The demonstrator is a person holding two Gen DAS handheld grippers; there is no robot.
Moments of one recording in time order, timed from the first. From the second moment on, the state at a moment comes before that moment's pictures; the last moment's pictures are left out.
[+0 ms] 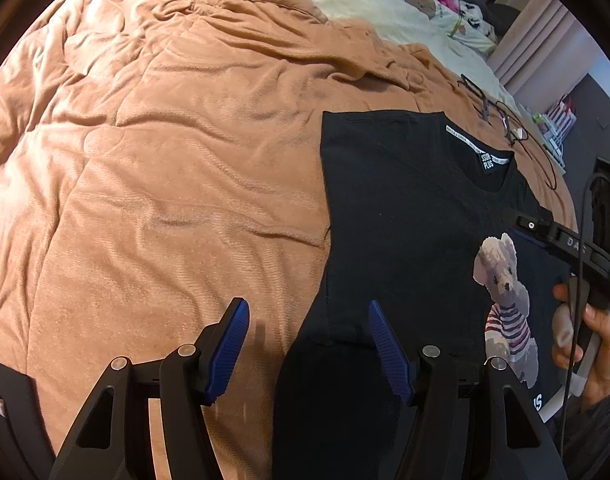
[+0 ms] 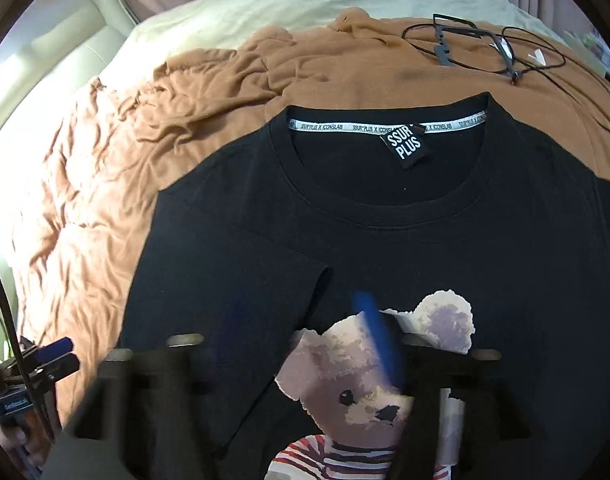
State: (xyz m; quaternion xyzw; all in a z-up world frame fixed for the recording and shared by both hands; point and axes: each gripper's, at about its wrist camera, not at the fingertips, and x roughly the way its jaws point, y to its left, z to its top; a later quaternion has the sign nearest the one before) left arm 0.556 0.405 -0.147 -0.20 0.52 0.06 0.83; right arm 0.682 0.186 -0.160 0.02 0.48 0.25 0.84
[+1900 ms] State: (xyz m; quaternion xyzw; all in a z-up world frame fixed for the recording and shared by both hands) left arm 0.396 0.329 -0.068 -0.20 0.47 0.08 0.86; right arm 0.453 0.091 -0.068 -0.04 0.46 0.27 0.84
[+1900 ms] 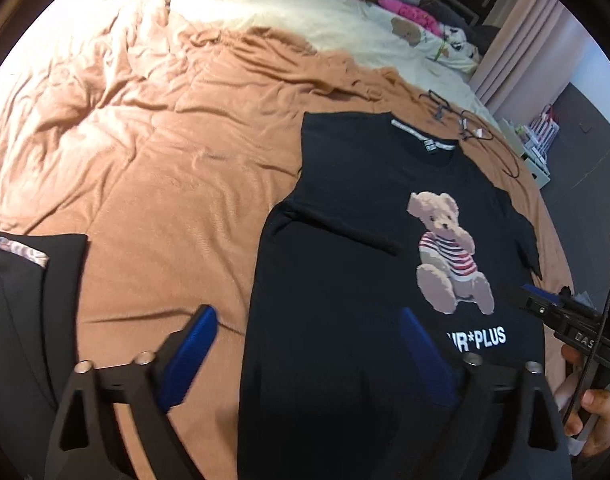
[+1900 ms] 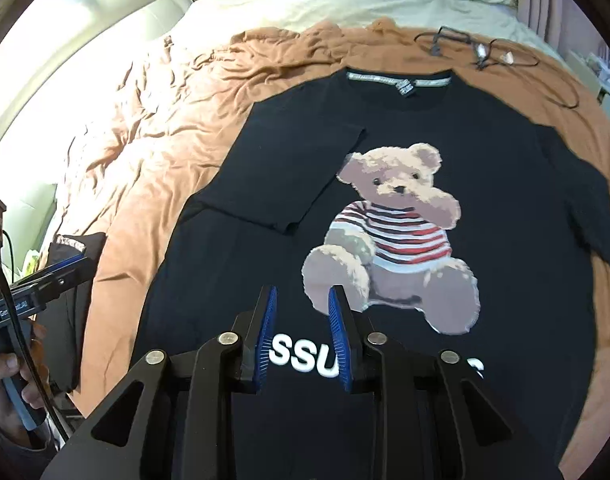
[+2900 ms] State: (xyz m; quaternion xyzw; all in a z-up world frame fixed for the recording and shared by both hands) left arm 0.266 0.159 0.053 -0.13 0.38 0.04 0.92; right arm 0.269 -0.112 0.015 0.06 0.35 0.27 0.90
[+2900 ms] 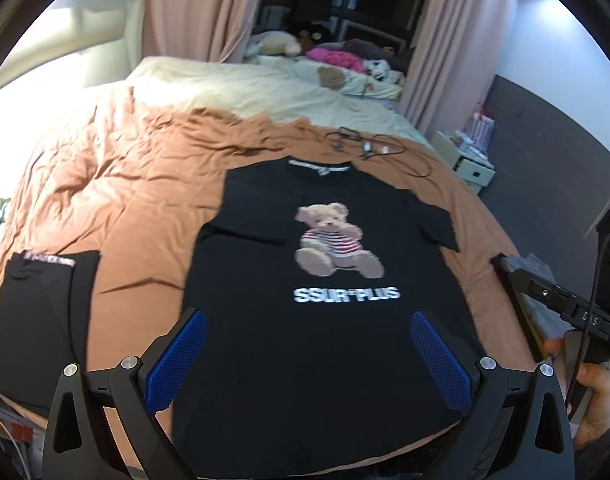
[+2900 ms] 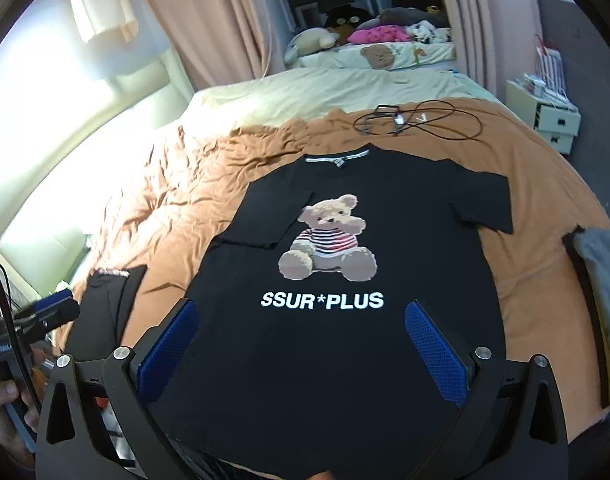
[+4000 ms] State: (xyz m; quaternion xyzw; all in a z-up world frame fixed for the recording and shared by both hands) left arm 0.372 0.041 0.023 -0.14 0.38 -0.08 0.91; right arm 0.325 -0.232 -0.042 0.15 0.32 0.19 0.92
